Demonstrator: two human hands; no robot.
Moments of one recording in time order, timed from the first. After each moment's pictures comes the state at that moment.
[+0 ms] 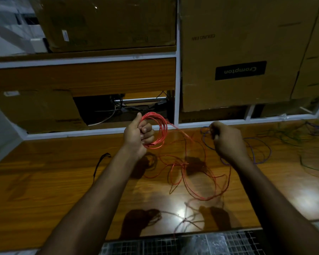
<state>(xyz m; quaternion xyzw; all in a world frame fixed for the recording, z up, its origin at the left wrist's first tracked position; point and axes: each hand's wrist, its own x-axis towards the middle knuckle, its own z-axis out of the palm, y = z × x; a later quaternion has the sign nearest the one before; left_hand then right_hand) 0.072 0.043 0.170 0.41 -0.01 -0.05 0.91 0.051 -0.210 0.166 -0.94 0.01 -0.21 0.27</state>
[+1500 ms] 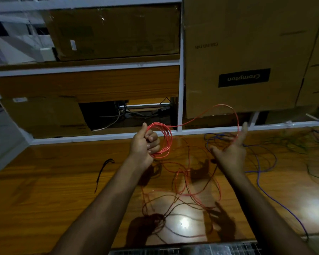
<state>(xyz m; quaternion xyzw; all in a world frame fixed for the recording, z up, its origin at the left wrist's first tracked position) 0.068 0.036 0.164 0.39 0.02 -0.05 0.92 0.052 -0.204 0.131 -0.81 0.11 -0.25 0.51</state>
